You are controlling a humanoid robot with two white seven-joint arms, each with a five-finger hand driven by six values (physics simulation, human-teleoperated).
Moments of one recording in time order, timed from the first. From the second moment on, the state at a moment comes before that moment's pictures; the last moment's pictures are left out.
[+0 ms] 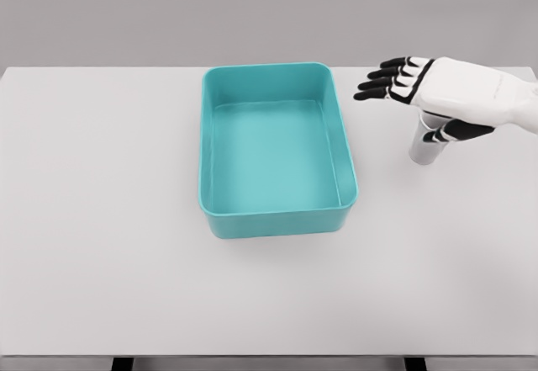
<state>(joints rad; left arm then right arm) -0.02 0.00 -0.11 -0.10 0.05 0.03 -0.04 -0.53 -0.91 0.33 -1.75 0.17 -0.59 0.61</state>
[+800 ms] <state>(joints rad) -0.02 0.00 -0.11 -0.10 0.05 0.03 -0.04 -0.16 -0.70 -0.08 -1.66 -0.33 -0.25 0.61</state>
